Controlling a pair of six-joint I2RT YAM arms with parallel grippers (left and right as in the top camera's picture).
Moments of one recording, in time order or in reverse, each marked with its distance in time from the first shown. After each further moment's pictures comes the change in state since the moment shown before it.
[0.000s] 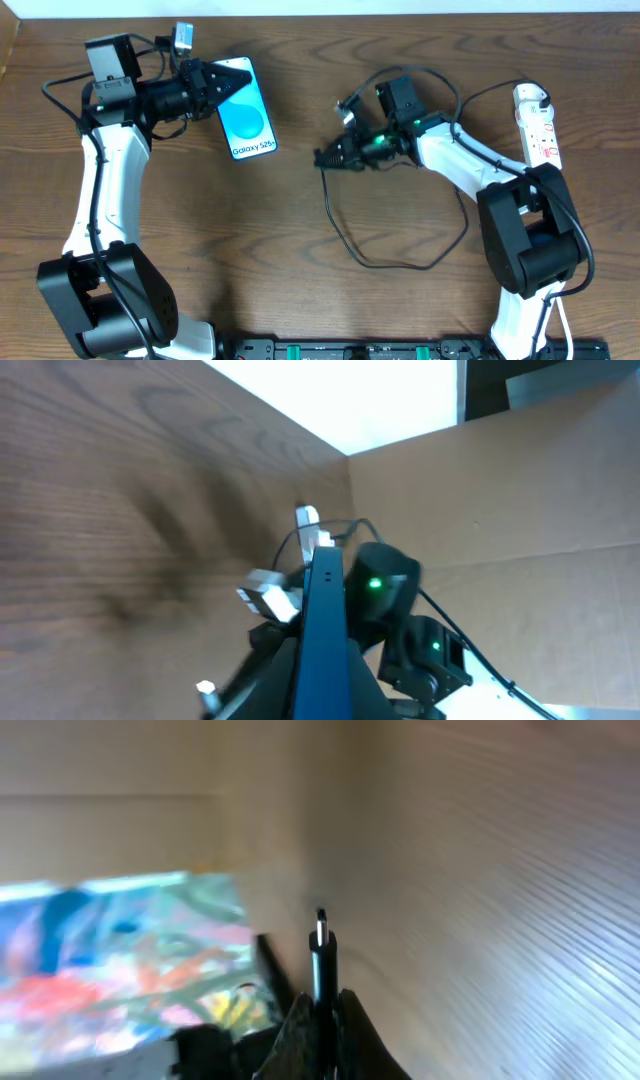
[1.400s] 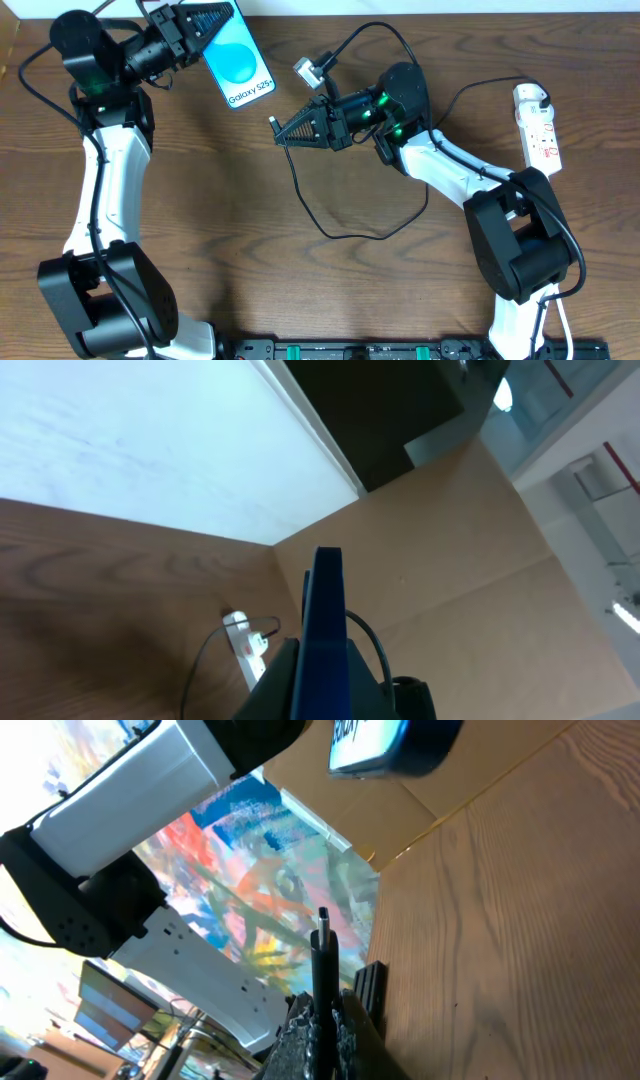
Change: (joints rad) left arm 0.000 0.000 -0.013 0.899 -0.010 -0.655; right arm 0.089 0.000 0.000 1.324 -0.330 0.678
